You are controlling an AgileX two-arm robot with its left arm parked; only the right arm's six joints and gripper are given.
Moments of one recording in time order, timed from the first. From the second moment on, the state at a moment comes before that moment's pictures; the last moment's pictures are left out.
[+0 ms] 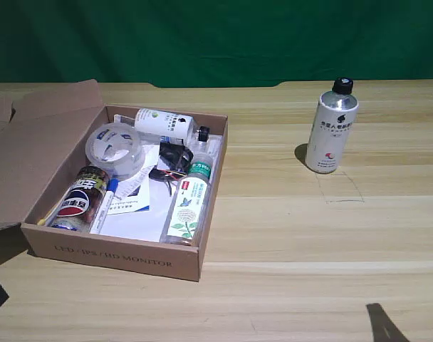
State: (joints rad) arm -0.02 0.25 -0.21 -1.75 -0.15 1.62
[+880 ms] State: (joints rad) arm -0.02 0.25 -0.21 -1.75 -0.22 1.66
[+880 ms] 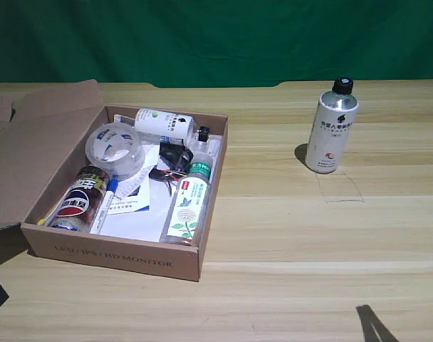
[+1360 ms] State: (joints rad) arm -0.02 0.48 -0.21 -1.75 -0.30 1.77
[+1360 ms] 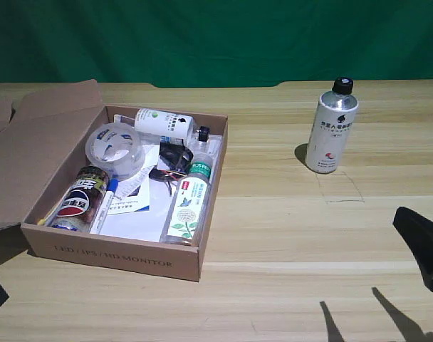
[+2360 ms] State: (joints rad) arm -0.01 1.53 -0.88 -1.76 -0.27 1.69
